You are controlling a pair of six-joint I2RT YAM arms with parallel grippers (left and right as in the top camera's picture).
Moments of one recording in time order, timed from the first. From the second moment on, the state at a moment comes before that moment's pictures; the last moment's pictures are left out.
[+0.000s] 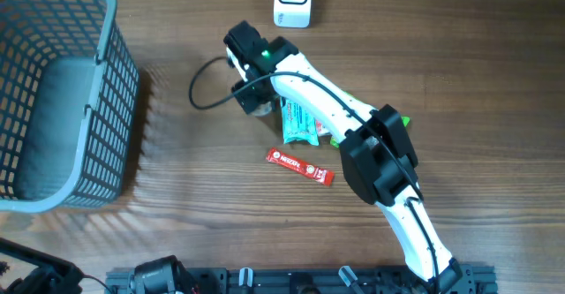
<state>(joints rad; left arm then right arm) 0.27 0.17 0.98 -0.06 -0.21 -0.59 0.70 2.40 2.12 -1.00 -0.02 0.10</state>
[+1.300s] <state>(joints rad) 0.17 0.17 0.98 -0.26 -0.16 -0.89 0.55 2.17 2.22 -0.56 0.41 0.52</state>
